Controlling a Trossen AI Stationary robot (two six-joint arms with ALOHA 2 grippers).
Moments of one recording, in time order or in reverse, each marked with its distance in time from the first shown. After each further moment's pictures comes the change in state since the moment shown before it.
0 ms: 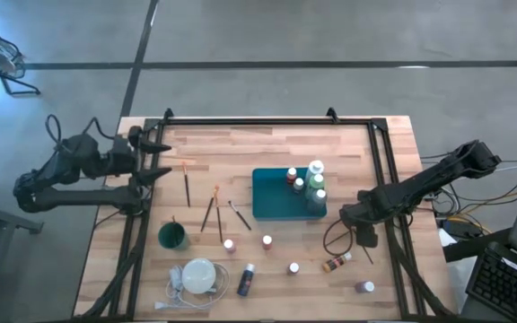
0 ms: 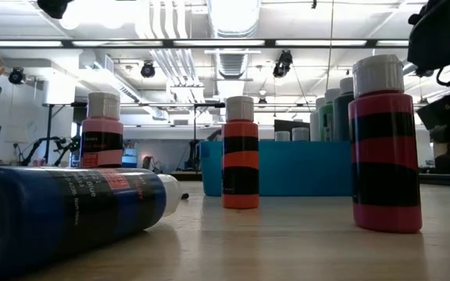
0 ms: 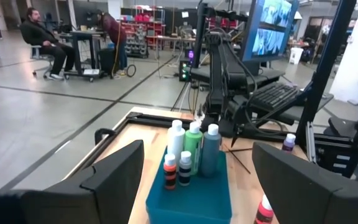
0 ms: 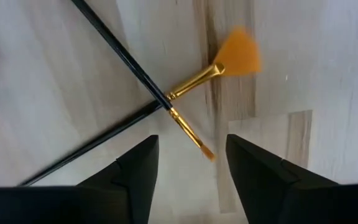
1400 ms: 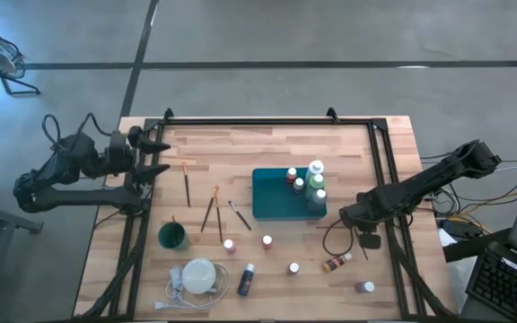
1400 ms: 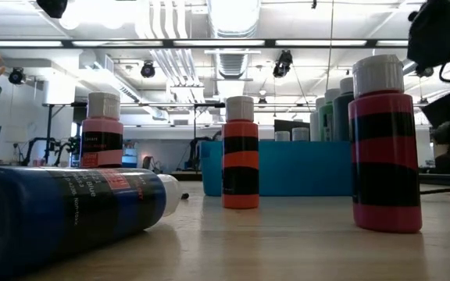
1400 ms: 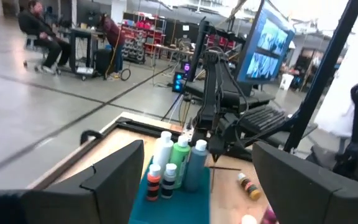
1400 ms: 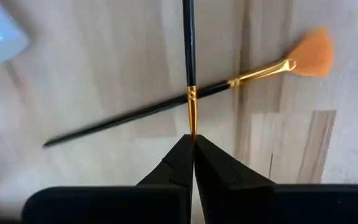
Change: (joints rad) left arm 0.000 -0.001 0.002 0.050 0.002 -0.142; right arm 0.001 -0.003 0.020 -0.021 -0.066 -0.067
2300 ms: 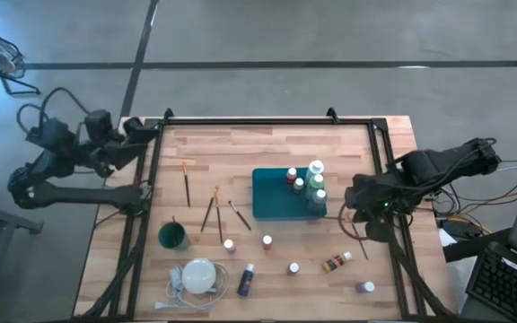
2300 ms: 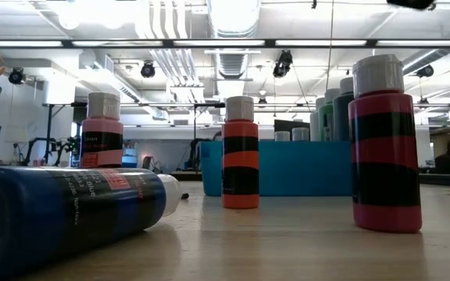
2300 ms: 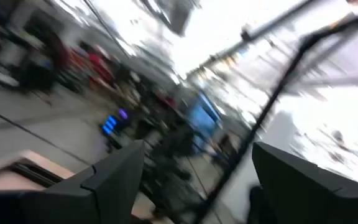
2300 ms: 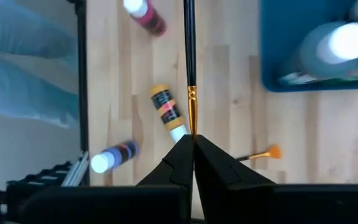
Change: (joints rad) left arm 0.000 0.161 0.181 0.280 0.124 -0.398; right arm -0.001 0.009 0.846 -0.434 0.017 -0.044
